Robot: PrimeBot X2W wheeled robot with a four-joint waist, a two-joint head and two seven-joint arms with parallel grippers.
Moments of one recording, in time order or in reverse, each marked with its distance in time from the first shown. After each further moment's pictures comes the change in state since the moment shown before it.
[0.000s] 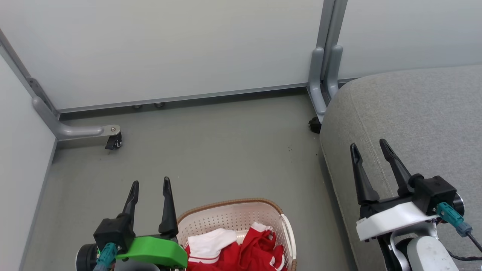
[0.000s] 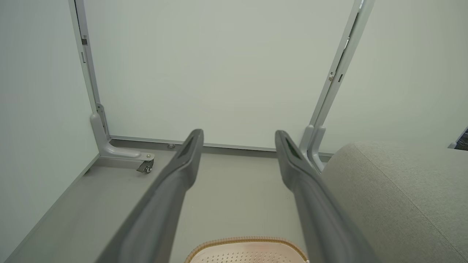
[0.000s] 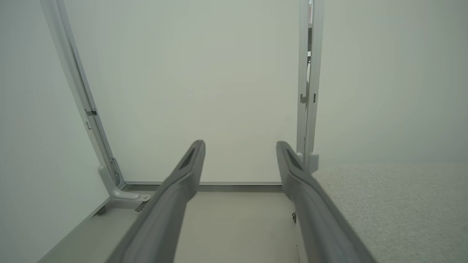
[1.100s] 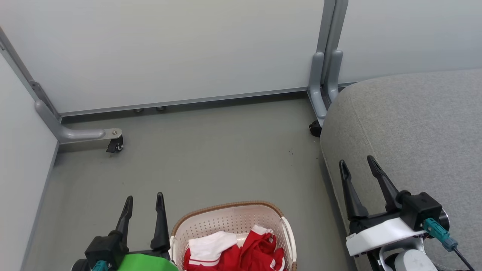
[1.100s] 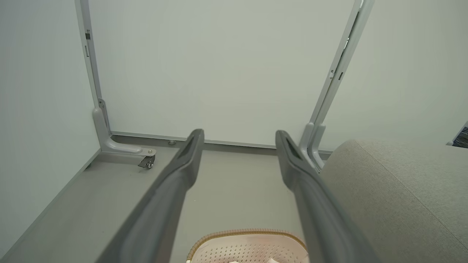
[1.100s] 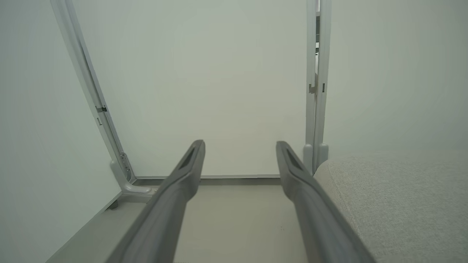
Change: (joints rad) left arm 0.060 -0.050 0.110 0.067 0.052 -0.150 -0.067; right arm 0.039 0.028 0.036 0.056 -0.011 0.000 -0.068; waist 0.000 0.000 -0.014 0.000
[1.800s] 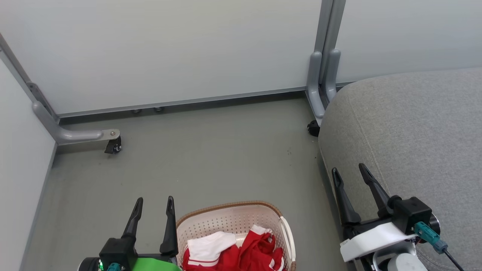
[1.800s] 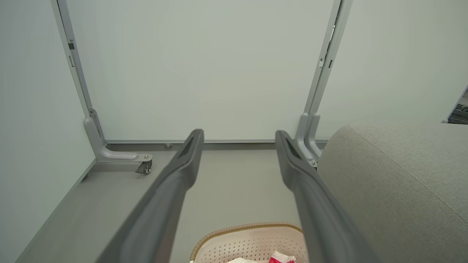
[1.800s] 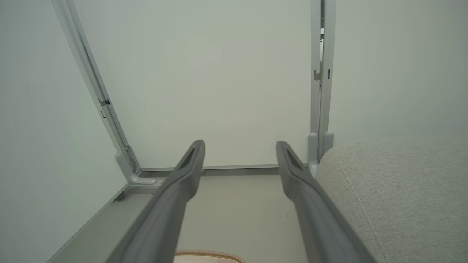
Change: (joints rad) left arm 0.000 0.000 -0.026 0.027 0.077 -0.012 -0.022; right arm -0.002 -0.001 0.033 0.061 0.026 0.000 -0.020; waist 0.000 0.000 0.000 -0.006
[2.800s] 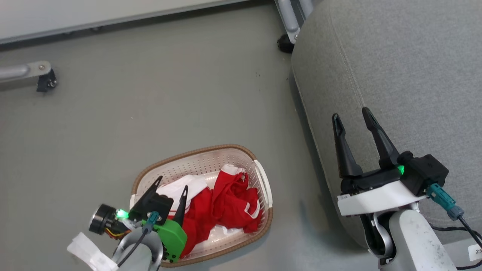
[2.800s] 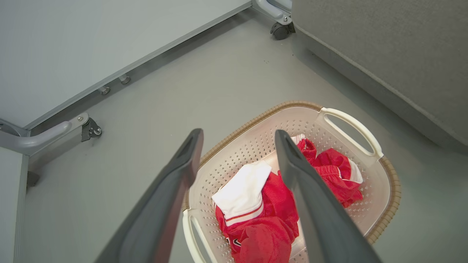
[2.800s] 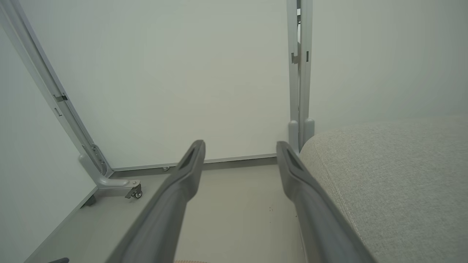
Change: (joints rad) left arm -0.374 0.052 -0.128 0.561 0.264 -0.056 0.000; right arm -0.159 -0.001 0.007 -0.097 0.014 0.000 0.000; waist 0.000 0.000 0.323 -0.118
